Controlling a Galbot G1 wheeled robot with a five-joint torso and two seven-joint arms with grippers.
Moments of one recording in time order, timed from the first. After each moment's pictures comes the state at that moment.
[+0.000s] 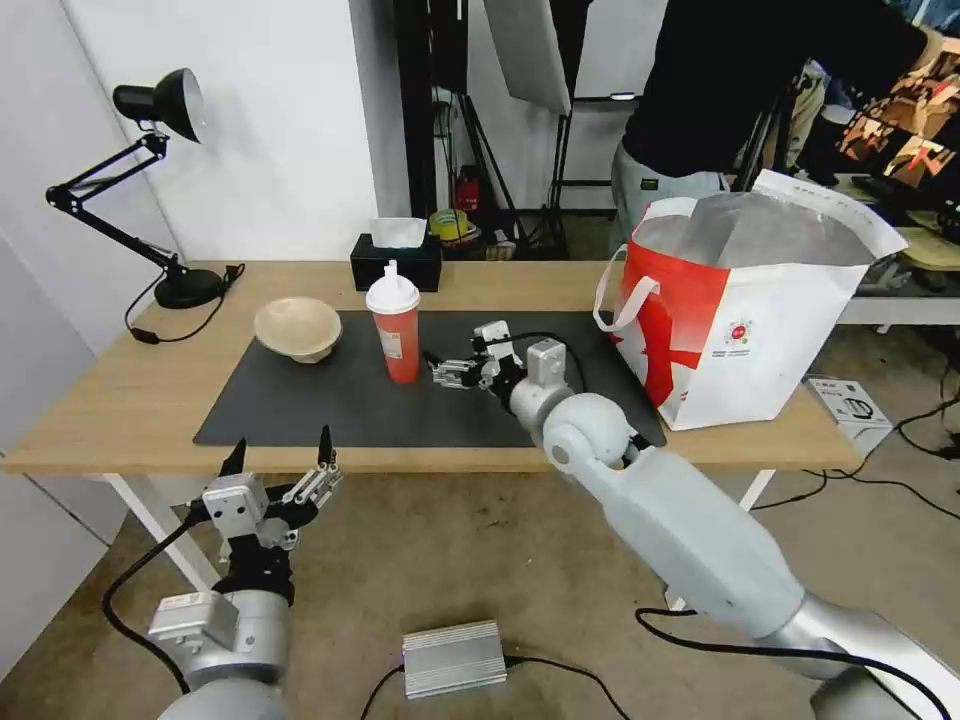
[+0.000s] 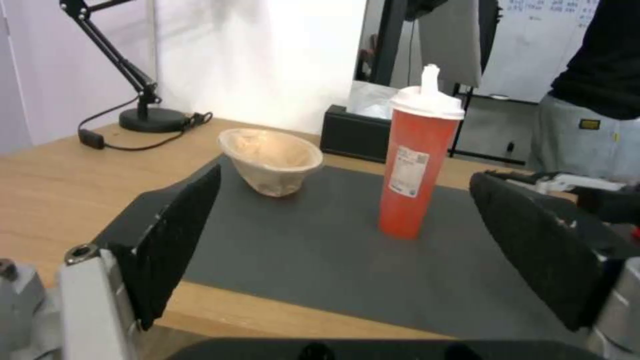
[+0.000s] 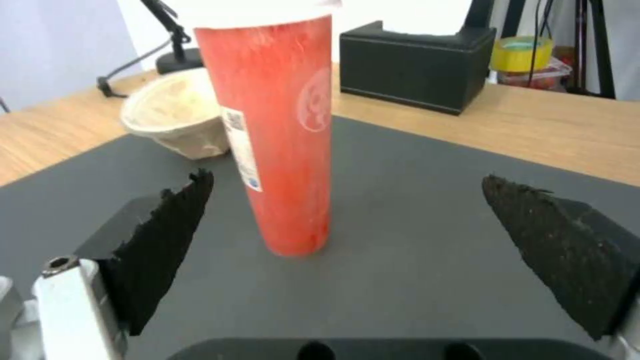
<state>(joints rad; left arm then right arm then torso) 1.69 -1.26 -0.40 -2.43 -0.27 0.08 -0.45 -0.49 1.20 -0.25 1.59 0.73 -0.37 0.13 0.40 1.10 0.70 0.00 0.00</state>
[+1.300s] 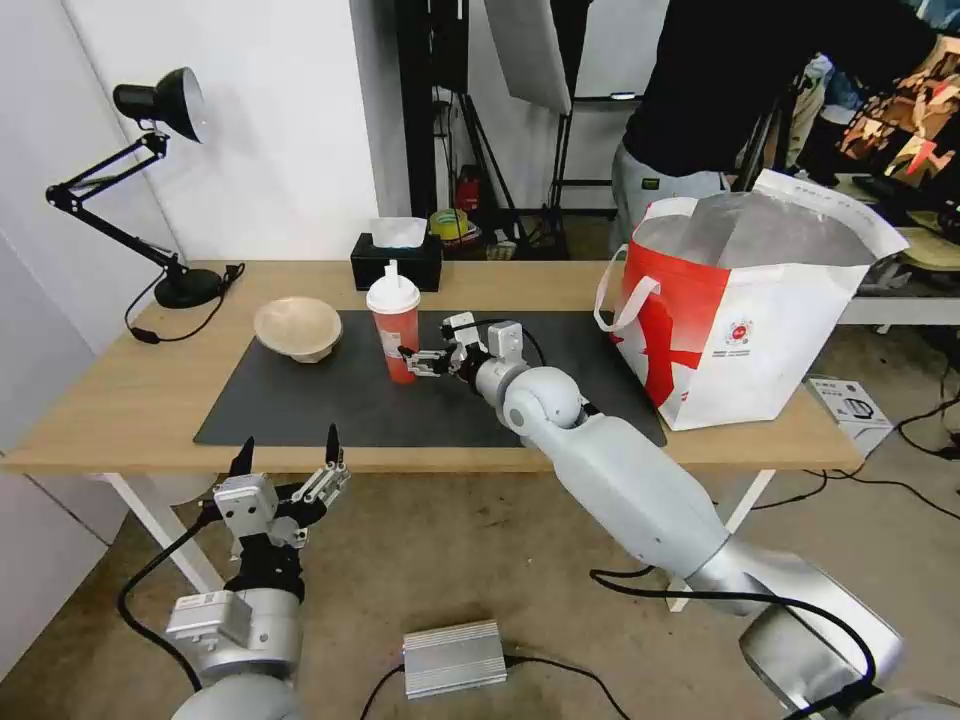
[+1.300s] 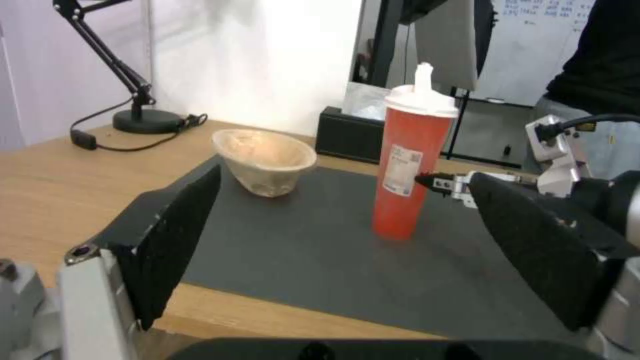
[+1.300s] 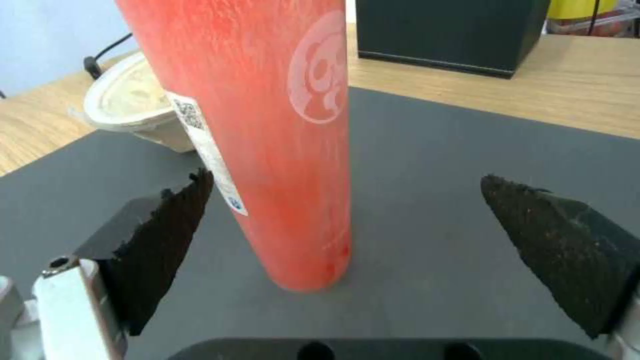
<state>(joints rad) 1.68 -1.28 -0.38 -2.40 -0.23 0.05 -0.43 -0.35 1.34 -0.29 1.31 0.78 -0.38 0.06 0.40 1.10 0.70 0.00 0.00</state>
